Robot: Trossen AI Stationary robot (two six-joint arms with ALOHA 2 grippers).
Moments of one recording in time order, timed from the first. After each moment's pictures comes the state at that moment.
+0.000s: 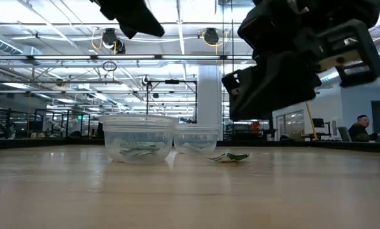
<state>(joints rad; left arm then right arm) -0.22 1.37 1.01 -0.28 -0.17 -0.07 0.27 1.72 0.73 0.36 -0.18 -0.09</state>
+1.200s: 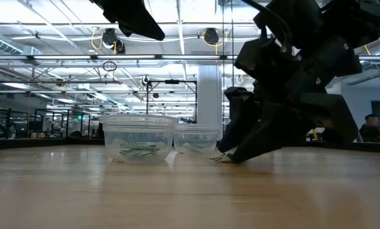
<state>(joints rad) -0.22 1.36 1.01 -0.30 -0.28 -0.05 0.30 1.82 0.73 0.36 0.13 -0.20</state>
